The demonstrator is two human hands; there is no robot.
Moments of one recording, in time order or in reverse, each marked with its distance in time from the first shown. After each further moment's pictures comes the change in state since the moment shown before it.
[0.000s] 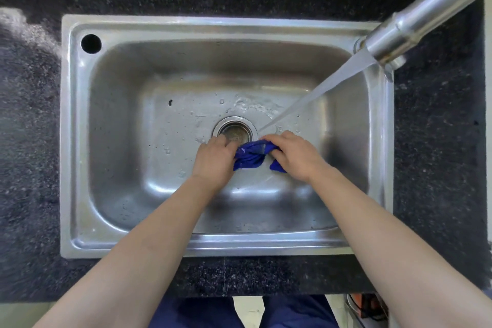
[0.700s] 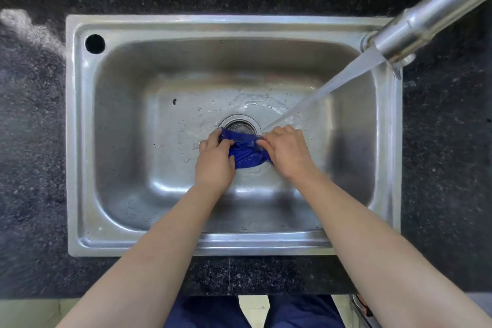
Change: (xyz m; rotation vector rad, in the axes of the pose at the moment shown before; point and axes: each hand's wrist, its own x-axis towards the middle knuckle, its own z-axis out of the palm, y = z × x) left_hand -0.015 0.002 0.007 -0.398 0.066 -0.268; right_hand 0.017 -0.029 0.019 -0.135 0.272 -0.033
